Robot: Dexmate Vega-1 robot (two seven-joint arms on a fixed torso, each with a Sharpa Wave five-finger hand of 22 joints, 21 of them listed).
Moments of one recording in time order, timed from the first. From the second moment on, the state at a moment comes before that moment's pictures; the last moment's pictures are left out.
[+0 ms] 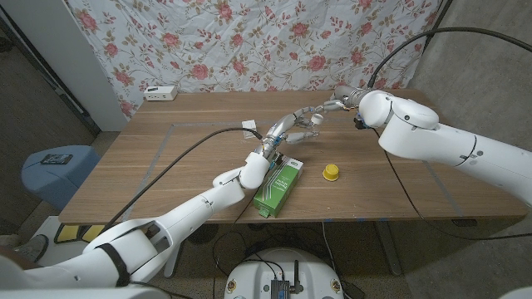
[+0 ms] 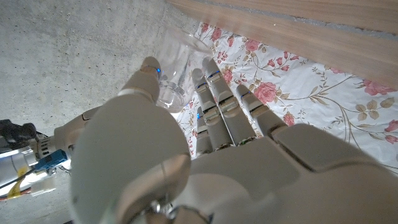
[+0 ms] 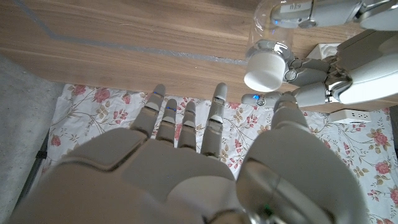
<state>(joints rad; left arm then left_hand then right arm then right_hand) 0.63 0.33 0.81 -1.21 0.33 -0.41 0.46 0.97 -0.04 0.48 -0.15 0.18 0.30 -0.02 0.18 0.17 0.93 -0.09 0.19 0.19 0.97 -0.14 0.17 0.16 0.37 -0.04 0.18 0.16 -0.35 -0.98 -0.93 -2.33 -0.20 -1.13 0.23 0.50 0.00 0.26 -0.13 0.19 0.65 0.03 0.26 0.26 0.26 0.13 0.18 0.20 0.20 0.18 0.20 0.20 0.31 0.19 0.18 0.17</state>
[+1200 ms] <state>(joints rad) 0.60 0.31 0.81 -1.15 0.33 -0.47 0.49 0.98 -0.04 0.48 -0.15 0.18 0.26 -0.02 0.18 0.17 0.93 -0.09 0.19 0.19 0.97 -0.14 0.17 0.16 0.37 -0.04 0.18 0.16 -0.34 -1.00 -0.88 -2.31 -0.14 -1.03 0.32 0.72 -0.02 0.35 -0.19 0.19 0.53 -0.01 0.23 0.26 0.15 0.14 0.19 0.20 0.13 0.20 0.19 0.20 0.27 0.19 0.18 0.17</state>
